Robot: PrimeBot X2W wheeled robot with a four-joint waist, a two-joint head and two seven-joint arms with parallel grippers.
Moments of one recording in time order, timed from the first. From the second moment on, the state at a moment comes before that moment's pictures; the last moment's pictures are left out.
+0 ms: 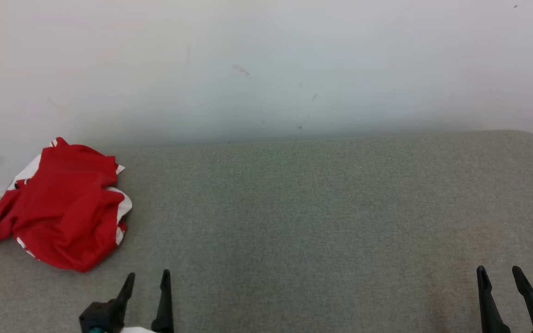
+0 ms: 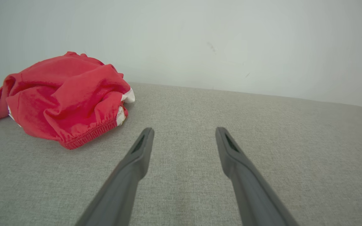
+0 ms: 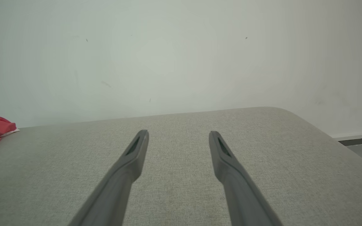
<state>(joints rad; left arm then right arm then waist) -0.05 0.10 -0.14 0.28 -0.24 0.10 -0.21 0.04 -0.17 0.01 0.16 0.37 0.13 -0.22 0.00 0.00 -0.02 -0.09</state>
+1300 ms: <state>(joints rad) -0.01 0.08 -0.11 0.30 -0.07 0.11 -0.26 0.09 -0.17 0.04 0.17 0.29 0.13 -0.26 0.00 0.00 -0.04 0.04</state>
